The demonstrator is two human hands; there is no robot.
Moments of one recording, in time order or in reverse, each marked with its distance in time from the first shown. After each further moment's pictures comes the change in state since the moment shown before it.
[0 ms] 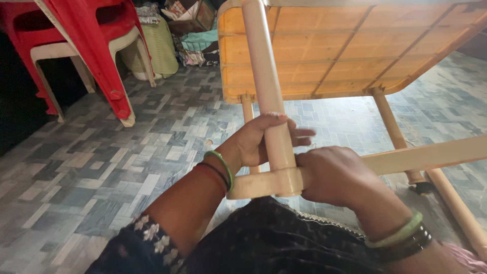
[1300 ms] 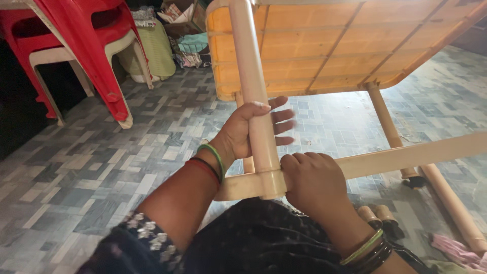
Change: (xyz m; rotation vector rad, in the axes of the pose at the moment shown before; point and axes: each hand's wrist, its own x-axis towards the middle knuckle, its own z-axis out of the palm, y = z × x) left_hand 0.005 0.000 0.032 -0.030 0.220 0.112; right_hand -0.013 0.015 0.078 0.046 0.714 -0.181
